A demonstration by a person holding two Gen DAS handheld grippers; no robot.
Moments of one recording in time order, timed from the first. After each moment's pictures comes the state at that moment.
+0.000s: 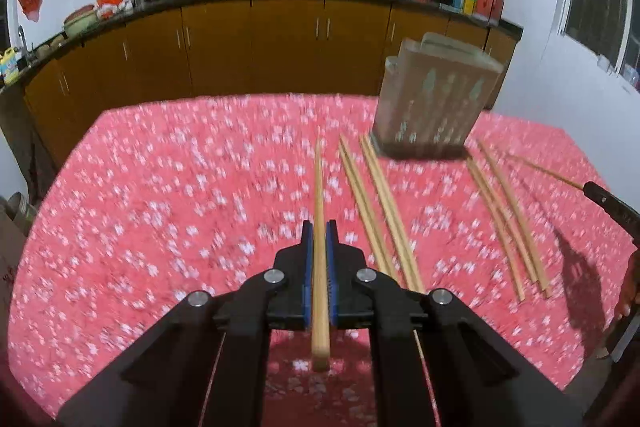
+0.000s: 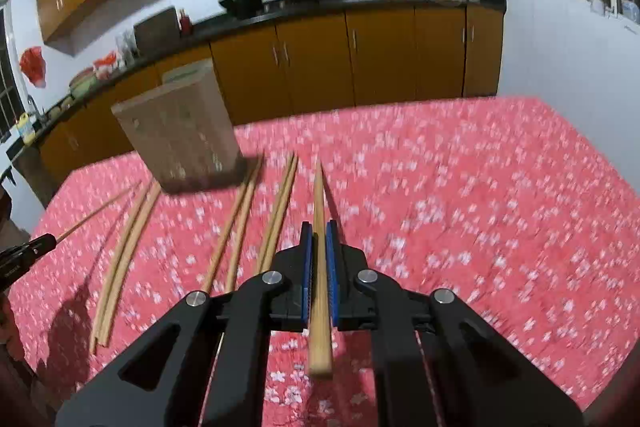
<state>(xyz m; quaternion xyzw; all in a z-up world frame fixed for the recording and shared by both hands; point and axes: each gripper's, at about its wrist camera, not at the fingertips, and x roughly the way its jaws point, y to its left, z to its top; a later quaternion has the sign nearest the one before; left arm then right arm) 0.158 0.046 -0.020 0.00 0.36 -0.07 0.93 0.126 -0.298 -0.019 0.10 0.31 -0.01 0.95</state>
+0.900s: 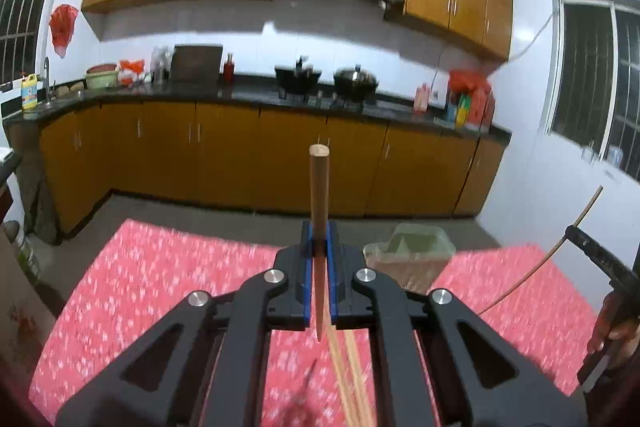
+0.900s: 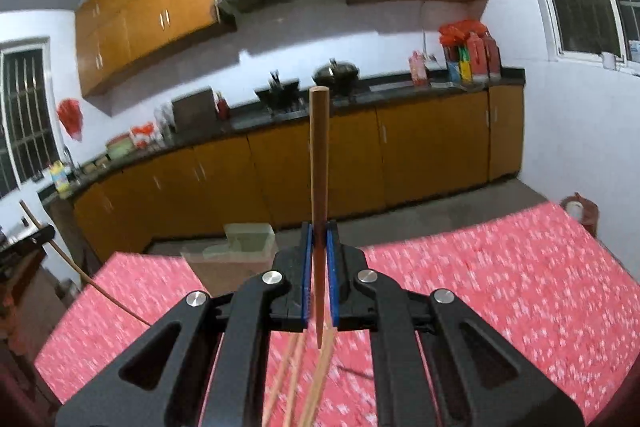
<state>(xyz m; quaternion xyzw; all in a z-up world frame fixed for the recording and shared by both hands) 0.146 0.056 0.135 -0.06 0.19 -0.06 0.98 0.135 -0.300 0.113 0.11 0.16 0.04 0.98</state>
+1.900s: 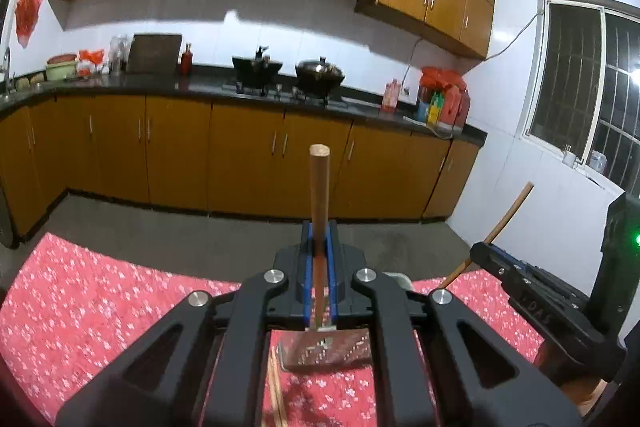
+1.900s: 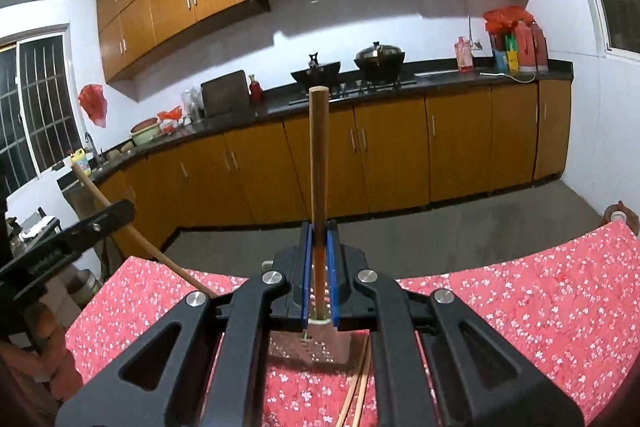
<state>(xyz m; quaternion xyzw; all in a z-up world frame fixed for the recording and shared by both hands) 0.268 -0.026 0.102 -0.07 0.21 -0.12 0.97 0.239 -0.242 0.079 0.10 0.20 0.11 0.97</state>
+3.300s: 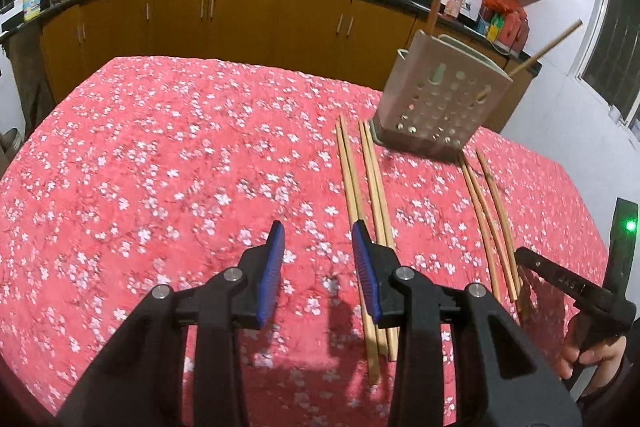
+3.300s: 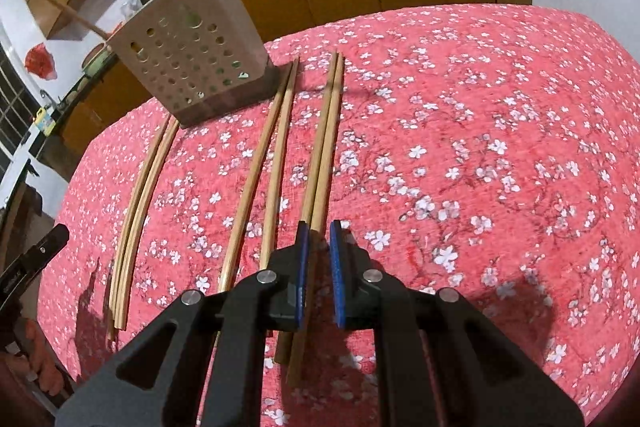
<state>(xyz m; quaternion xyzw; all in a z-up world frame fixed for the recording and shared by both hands) 0.141 0.042 -0.049 -0.09 0.38 -0.04 0.92 0.156 -0.258 -0.098 0.15 0.44 0.05 0.89</state>
